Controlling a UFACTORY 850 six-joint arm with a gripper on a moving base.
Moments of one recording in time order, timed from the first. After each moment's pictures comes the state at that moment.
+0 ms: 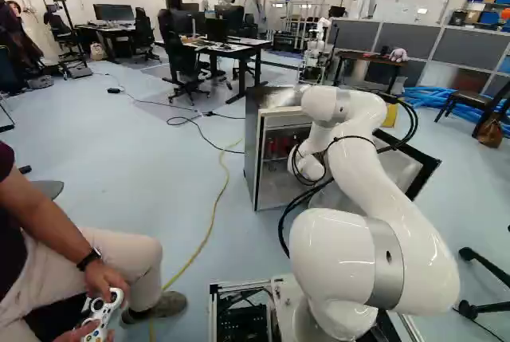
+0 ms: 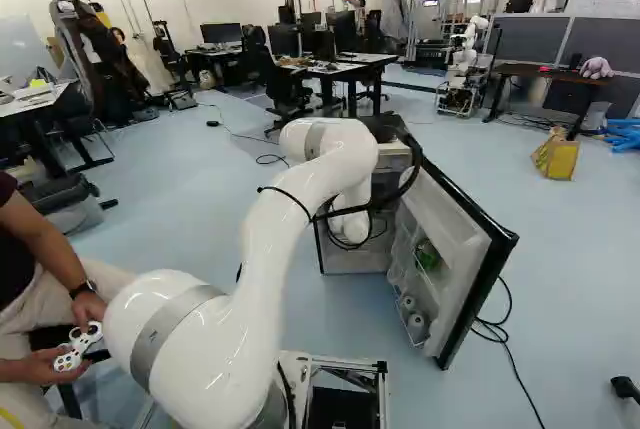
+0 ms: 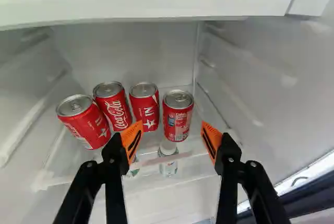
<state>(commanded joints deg) -20.2 -76.4 -82.1 -12.9 65.1 0.0</state>
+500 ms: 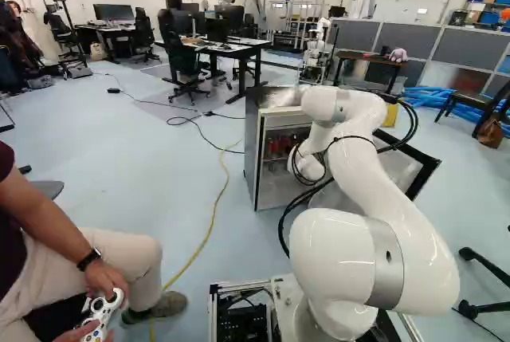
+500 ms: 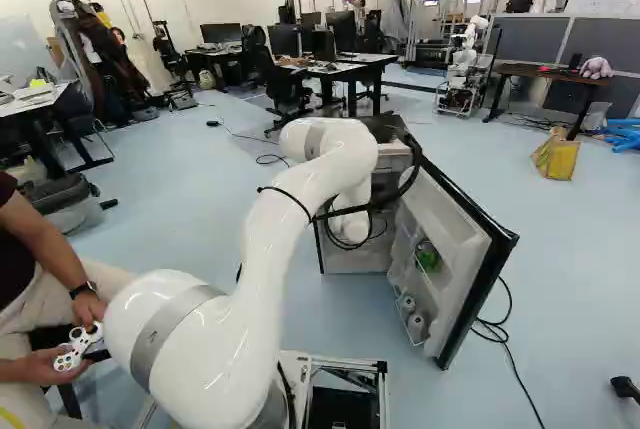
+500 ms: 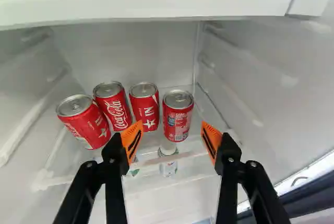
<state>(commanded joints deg) -20.2 -76.4 -82.1 -12.9 65.1 0.0</state>
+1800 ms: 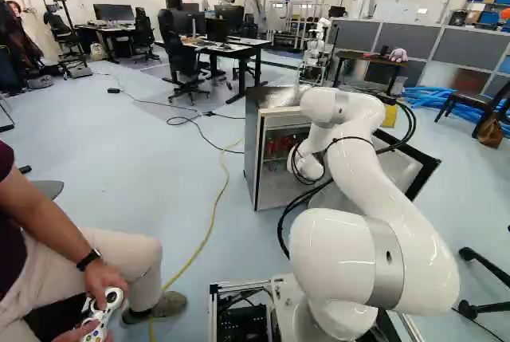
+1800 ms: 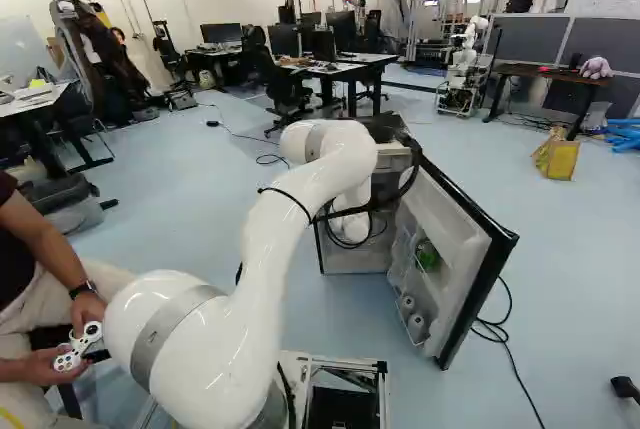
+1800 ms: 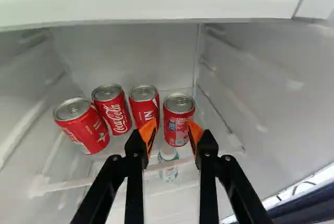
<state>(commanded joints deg) -20.0 -77.8 -84.6 -12.9 65.1 0.0</state>
